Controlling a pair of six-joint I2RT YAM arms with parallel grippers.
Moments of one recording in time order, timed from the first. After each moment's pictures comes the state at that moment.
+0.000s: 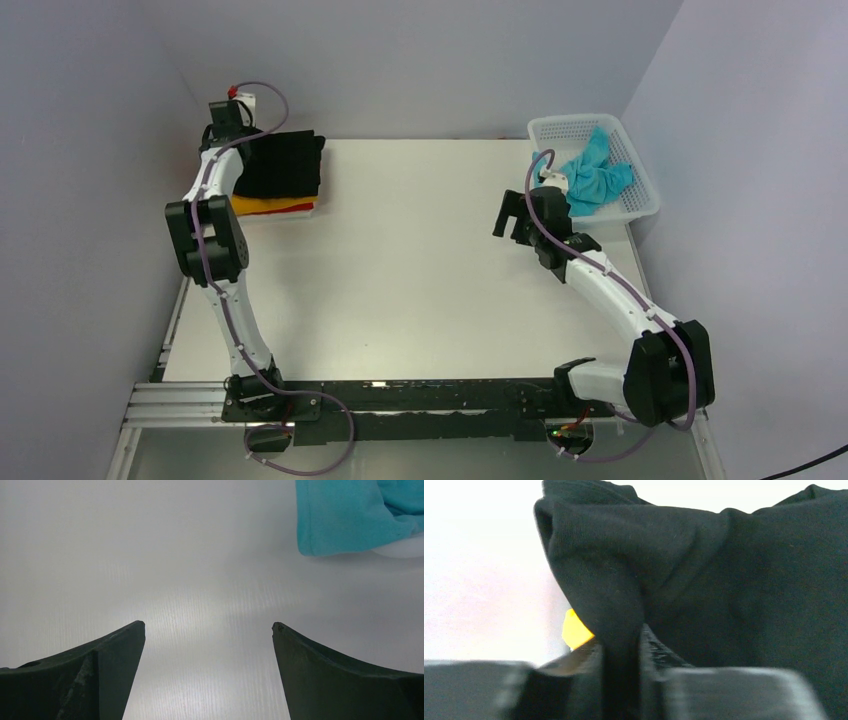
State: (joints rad) left arm 0.19 2.18 1.89 -0.30 -0.14 0.26; right arm 0.30 1.24 0.84 -0.22 0.21 0.41
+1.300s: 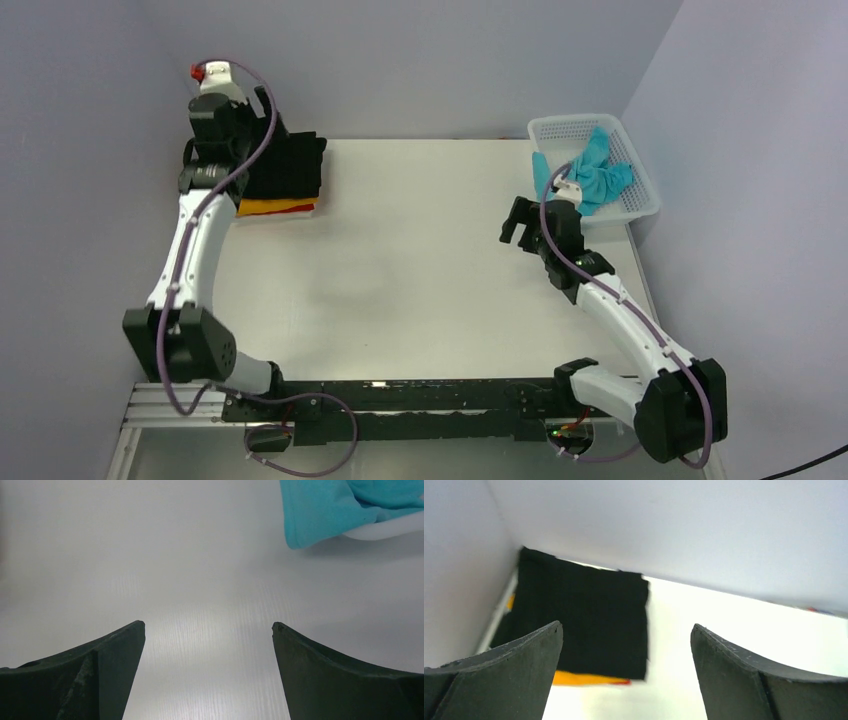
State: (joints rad) left arm 0.06 1.50 1.52 -0.24 -0.09 -0.18; right arm 0.30 1.09 0.76 -0.21 0.23 0.43
